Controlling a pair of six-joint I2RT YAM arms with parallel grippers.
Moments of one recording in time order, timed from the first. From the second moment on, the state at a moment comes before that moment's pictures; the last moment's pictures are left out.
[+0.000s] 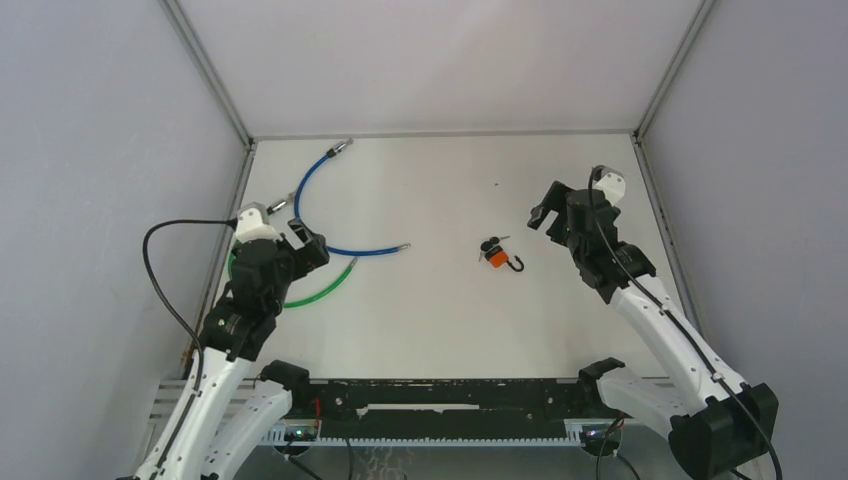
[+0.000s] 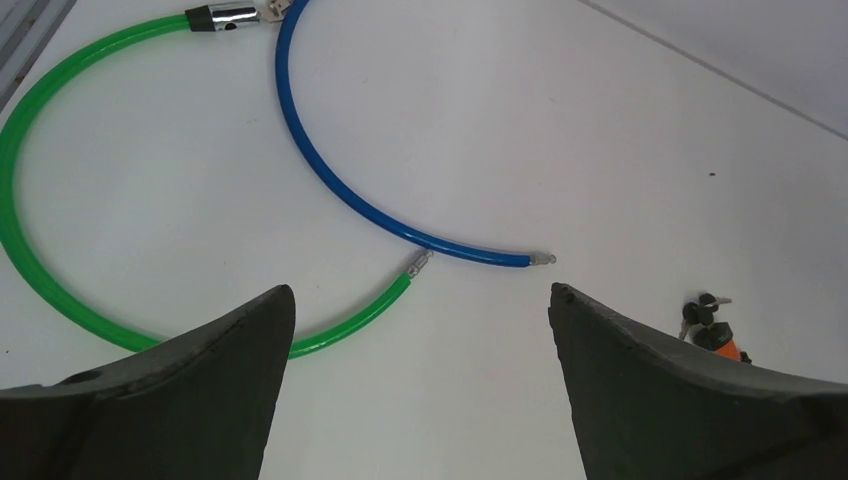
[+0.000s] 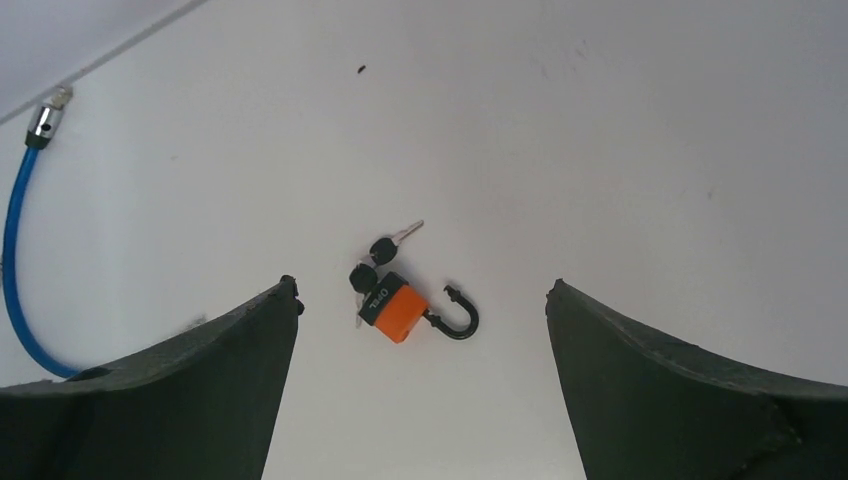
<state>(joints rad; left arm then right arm) -0.30 0.60 0.74 -0.54 -0.35 -0.51 0.34 1.00 0.89 -0.45 0.35 0.61</state>
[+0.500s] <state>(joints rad) -0.35 1.13 0.83 -0.63 -0.39 -0.61 0.57 1.14 0.89 -0.44 0.34 0.59</state>
